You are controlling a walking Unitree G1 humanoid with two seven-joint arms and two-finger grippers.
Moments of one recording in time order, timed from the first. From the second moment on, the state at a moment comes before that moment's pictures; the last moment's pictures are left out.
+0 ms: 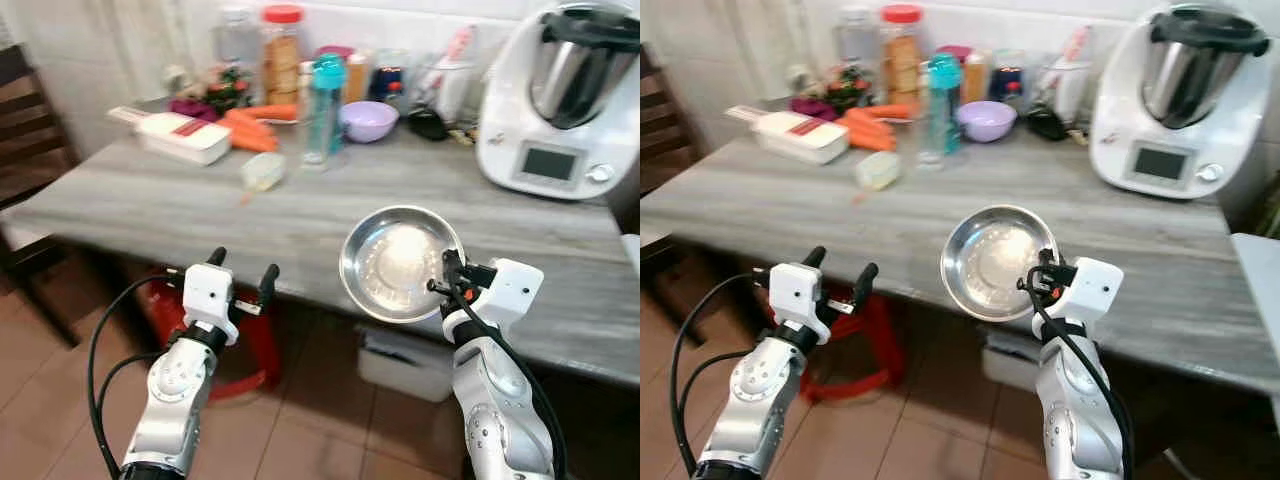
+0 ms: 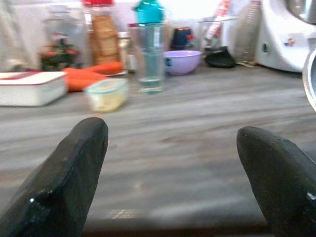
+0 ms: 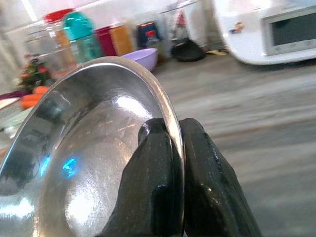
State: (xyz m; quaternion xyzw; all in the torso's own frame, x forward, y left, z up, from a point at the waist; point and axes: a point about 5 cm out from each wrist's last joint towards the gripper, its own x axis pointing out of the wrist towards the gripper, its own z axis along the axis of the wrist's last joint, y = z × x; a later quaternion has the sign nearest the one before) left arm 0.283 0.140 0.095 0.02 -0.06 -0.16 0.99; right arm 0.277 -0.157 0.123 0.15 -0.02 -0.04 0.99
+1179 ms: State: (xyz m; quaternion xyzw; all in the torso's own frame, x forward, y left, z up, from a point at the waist) left arm 0.236 0.135 0.074 0.02 0.00 -0.35 0.94; right arm 0.299 -0.175 0.092 0.25 0.08 -0.16 0.95
